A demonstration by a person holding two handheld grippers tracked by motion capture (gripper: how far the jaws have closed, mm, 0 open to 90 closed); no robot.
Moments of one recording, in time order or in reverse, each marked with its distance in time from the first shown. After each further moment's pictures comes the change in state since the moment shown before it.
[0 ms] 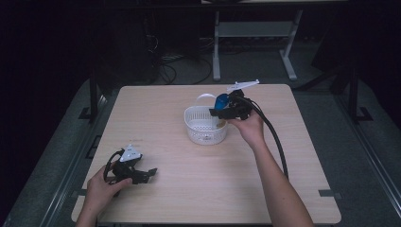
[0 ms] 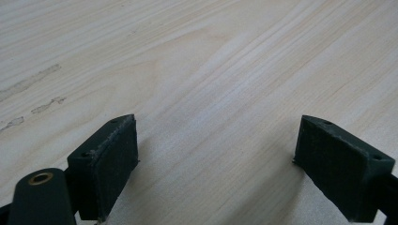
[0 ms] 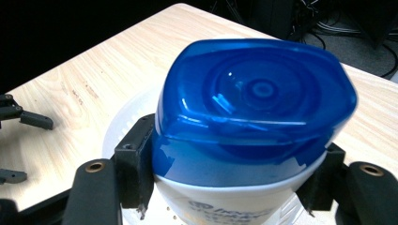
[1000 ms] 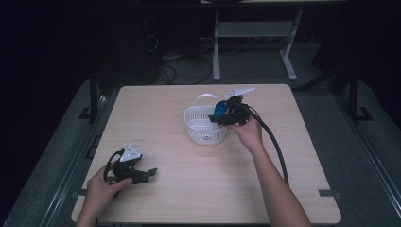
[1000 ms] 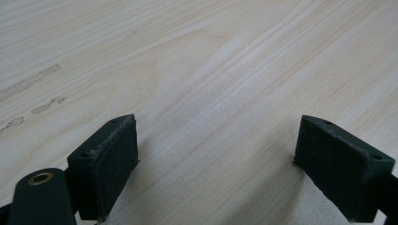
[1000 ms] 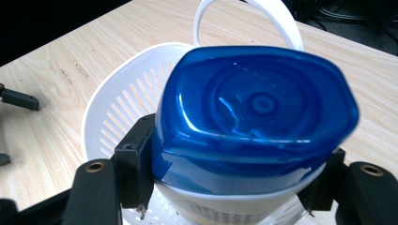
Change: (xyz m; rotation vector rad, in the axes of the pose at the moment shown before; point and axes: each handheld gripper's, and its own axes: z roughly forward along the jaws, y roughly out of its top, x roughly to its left) left arm 0.000 0.000 0.000 0.002 -0.001 0.001; right arm 0.000 -0.017 0.014 0.049 -0.009 -0.016
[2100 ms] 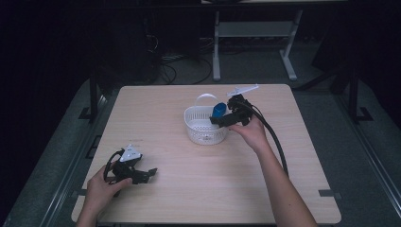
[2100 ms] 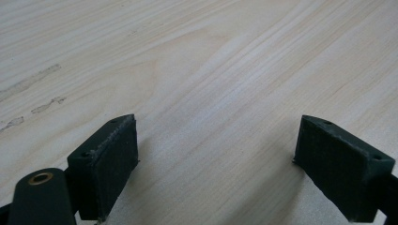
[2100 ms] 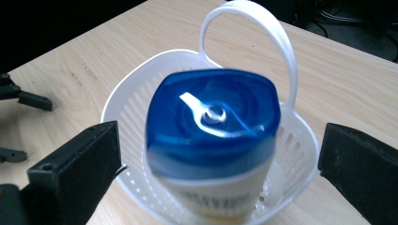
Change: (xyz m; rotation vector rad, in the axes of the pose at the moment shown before) left arm 0.000 0.000 0.000 0.002 -0.001 0.000; right arm 0.003 0.004 -0.017 -0.004 0.005 0.003
